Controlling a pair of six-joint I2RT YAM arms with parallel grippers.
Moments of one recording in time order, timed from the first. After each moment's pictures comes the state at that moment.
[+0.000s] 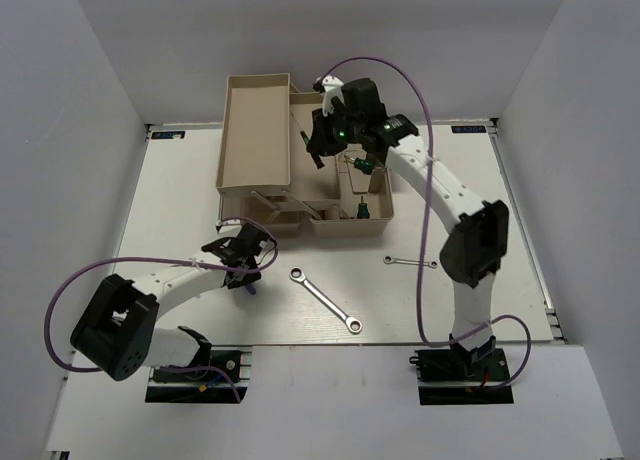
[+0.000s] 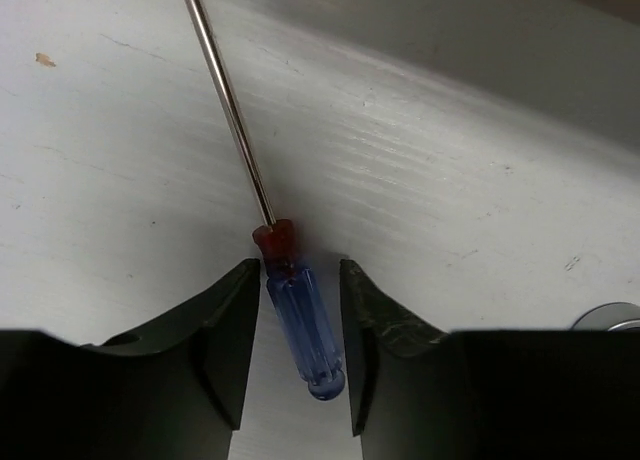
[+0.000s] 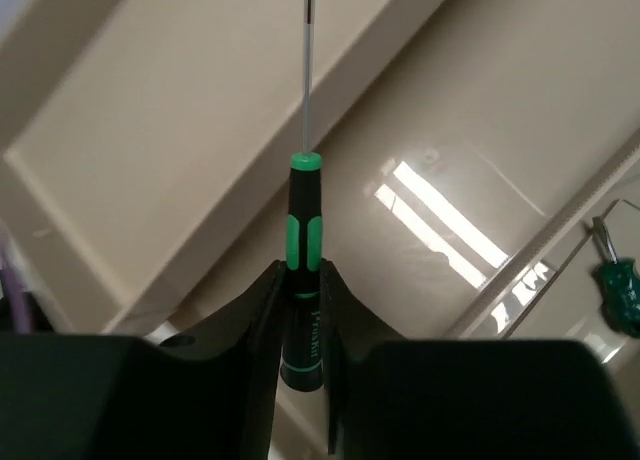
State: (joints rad) left arm -0.57 1.31 0.60 -0.51 -0.42 -0.84; right arm 0.61 1.96 1.99 -0.56 -0.34 0.08
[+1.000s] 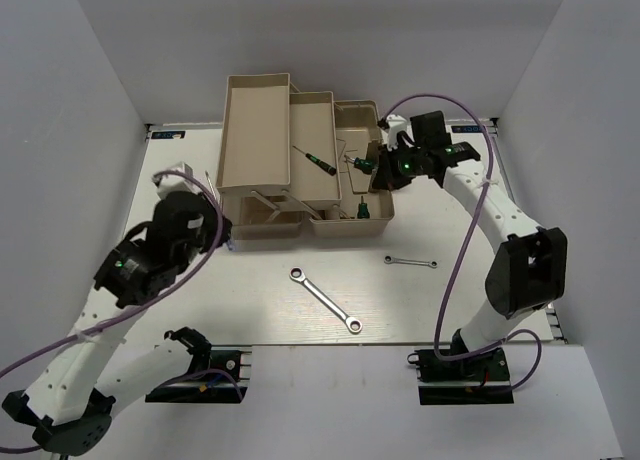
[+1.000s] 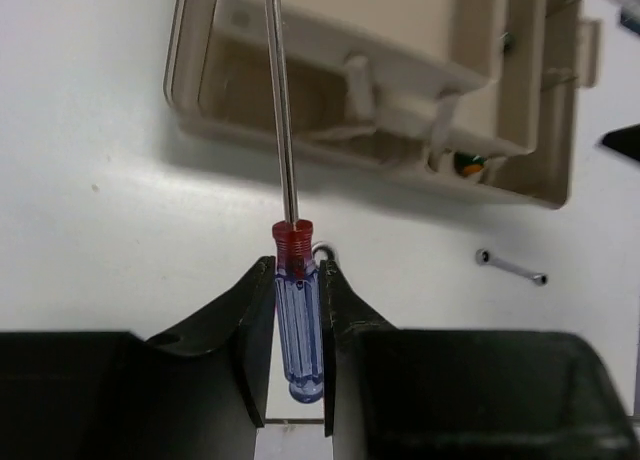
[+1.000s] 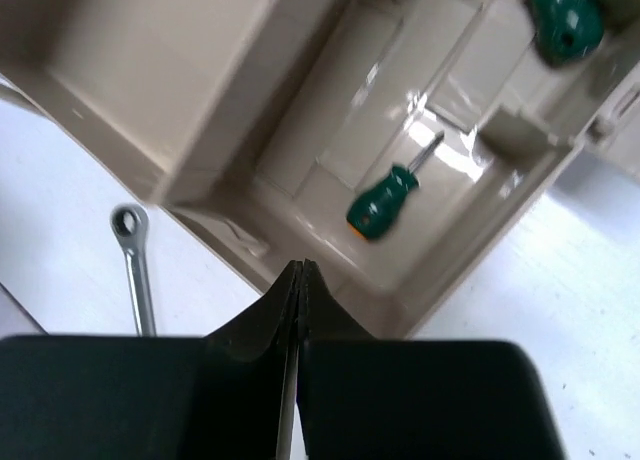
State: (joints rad) left arm -0.59 0.83 1.13 -0.97 -0.39 -0.77; right arm 0.35 1.64 1.49 -0.64 -0.47 -0.07
